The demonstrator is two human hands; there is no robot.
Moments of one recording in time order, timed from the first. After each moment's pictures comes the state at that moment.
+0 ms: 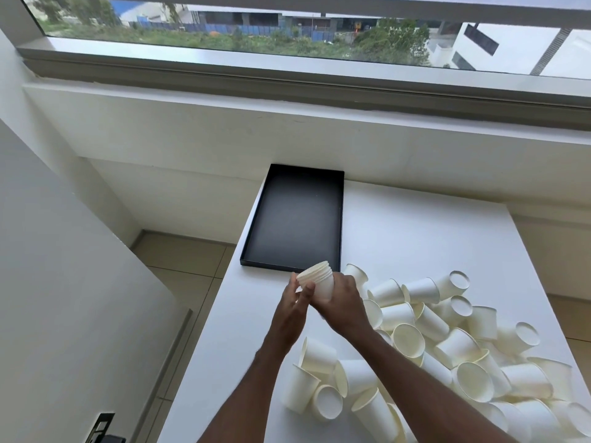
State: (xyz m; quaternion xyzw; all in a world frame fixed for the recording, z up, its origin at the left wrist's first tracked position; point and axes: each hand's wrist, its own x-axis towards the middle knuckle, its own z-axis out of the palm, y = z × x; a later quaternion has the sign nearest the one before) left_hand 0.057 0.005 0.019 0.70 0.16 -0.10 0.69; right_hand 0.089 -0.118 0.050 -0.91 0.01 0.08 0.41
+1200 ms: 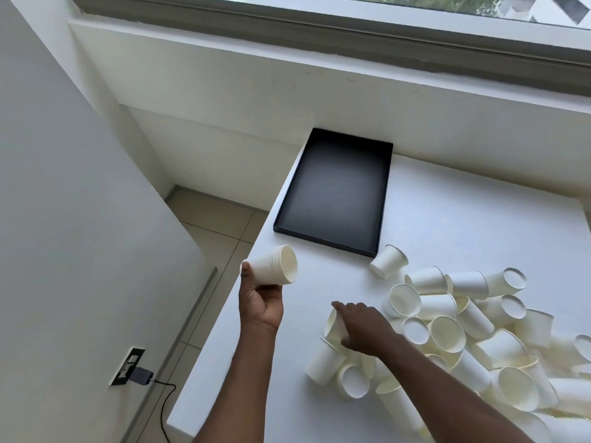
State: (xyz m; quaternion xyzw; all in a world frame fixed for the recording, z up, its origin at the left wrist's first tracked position) left_hand 0.028 0.086 -0.001 0.11 0.35 0.21 0.91; right_hand 0.064 -0.125 -0.036 -0.91 -0.30 0.27 -0.03
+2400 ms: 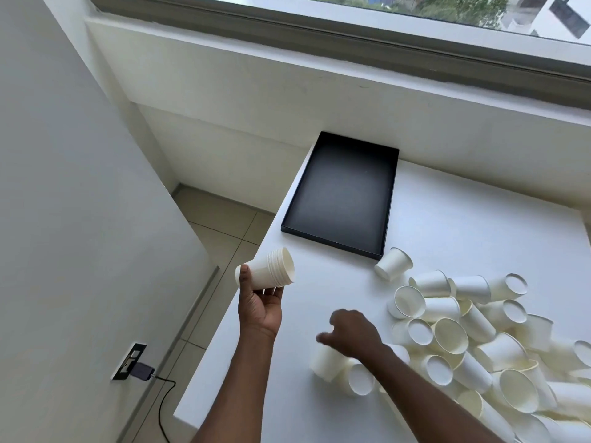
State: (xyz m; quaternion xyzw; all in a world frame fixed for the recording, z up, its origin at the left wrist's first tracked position) left_hand 0.008 0.096 0.005 0.12 0.35 0.22 0.90; right_hand 0.035 -0.080 -0.005 -0.94 -0.13 0.31 0.09
